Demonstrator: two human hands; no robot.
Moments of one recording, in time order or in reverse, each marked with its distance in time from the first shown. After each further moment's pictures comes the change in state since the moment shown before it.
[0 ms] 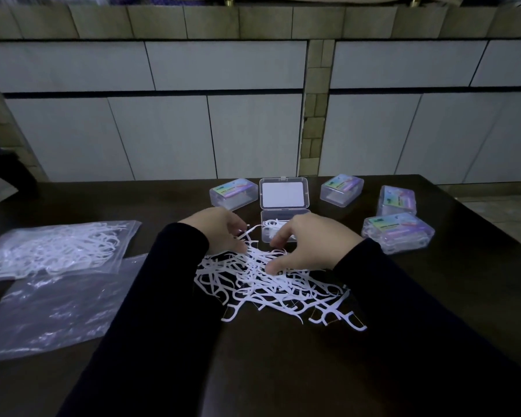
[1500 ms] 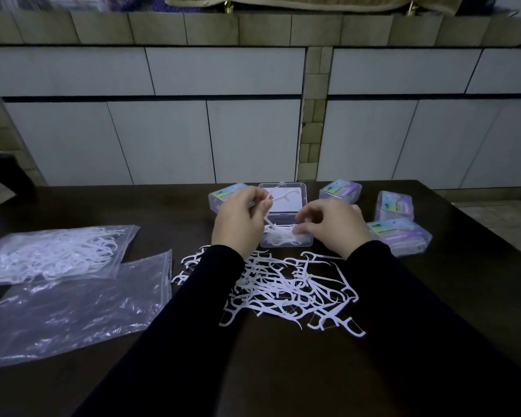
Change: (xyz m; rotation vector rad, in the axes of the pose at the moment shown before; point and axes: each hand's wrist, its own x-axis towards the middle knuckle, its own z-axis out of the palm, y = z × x) left_hand 0.029 0.033 0.040 -0.619 0.772 0.212; right_hand 0.025 0.053 0.007 0.134 0.464 0.192
